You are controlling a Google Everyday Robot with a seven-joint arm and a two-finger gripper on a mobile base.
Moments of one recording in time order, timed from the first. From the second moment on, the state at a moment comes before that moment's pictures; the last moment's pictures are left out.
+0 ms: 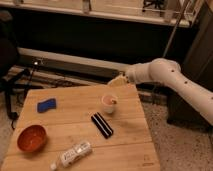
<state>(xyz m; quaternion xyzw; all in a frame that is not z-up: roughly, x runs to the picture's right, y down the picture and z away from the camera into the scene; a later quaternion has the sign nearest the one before) 0.063 -0.071 0.729 0.29 -0.15 -0.85 0.42</state>
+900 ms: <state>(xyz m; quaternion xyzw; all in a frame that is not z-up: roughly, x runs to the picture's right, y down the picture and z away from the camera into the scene) 0.021 0.012 0.705 0.23 -0.22 -0.88 0.36</state>
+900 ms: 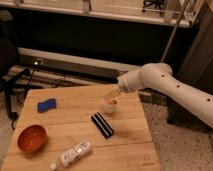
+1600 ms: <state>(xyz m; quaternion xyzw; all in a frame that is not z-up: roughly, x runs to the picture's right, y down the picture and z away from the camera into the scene) -0.019 0.097 0.706 0.14 -0.28 -0.89 0.33</state>
